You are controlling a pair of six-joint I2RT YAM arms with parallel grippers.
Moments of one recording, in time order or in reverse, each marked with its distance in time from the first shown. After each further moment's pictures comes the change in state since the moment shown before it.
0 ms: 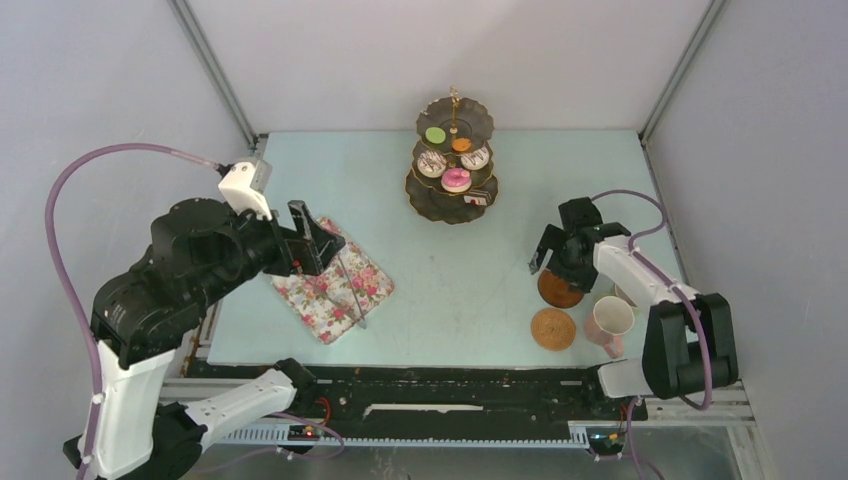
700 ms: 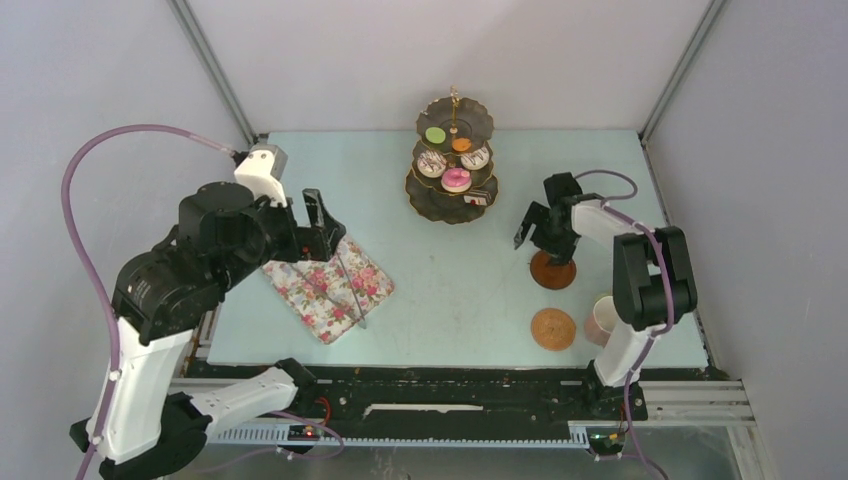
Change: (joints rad) left arm -0.003 0.076 0.017 -0.002 -0.116 0.071; right arm -0.017 0.392 0.216 0.145 -0.101 0.005
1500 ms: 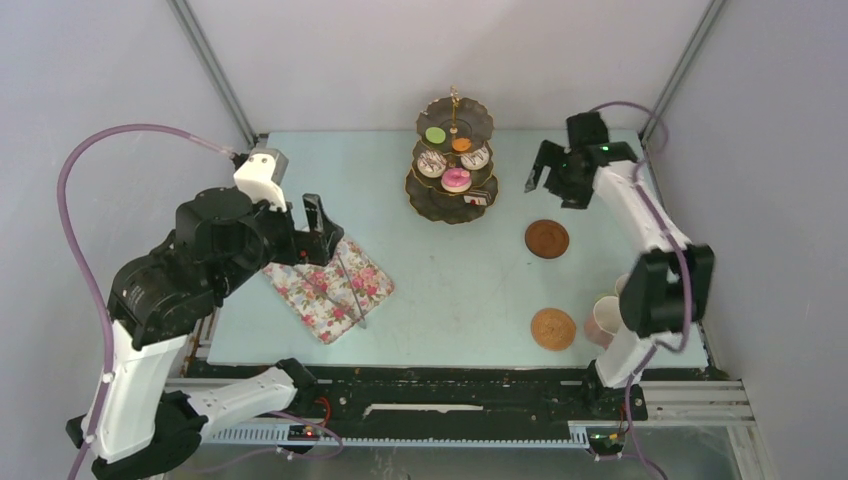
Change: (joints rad) left arm -0.056 -0.007 0.000 0.002 -0.069 0.037; right arm -0.035 0.040 0.495 -0.247 0.003 -0.147
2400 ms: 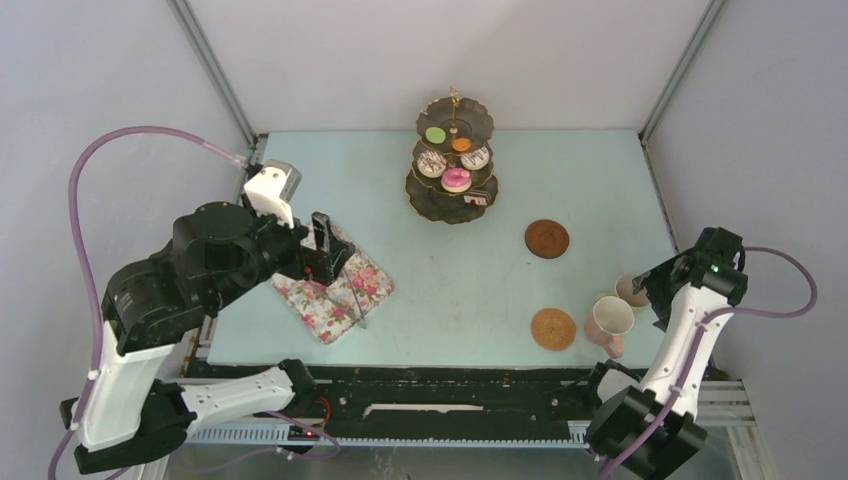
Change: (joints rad) left arm -0.186 -0.028 -0.005 0.007 -0.006 0.008; right arm -0.739 -0.870 -0.621 -0.364 0.077 0.027
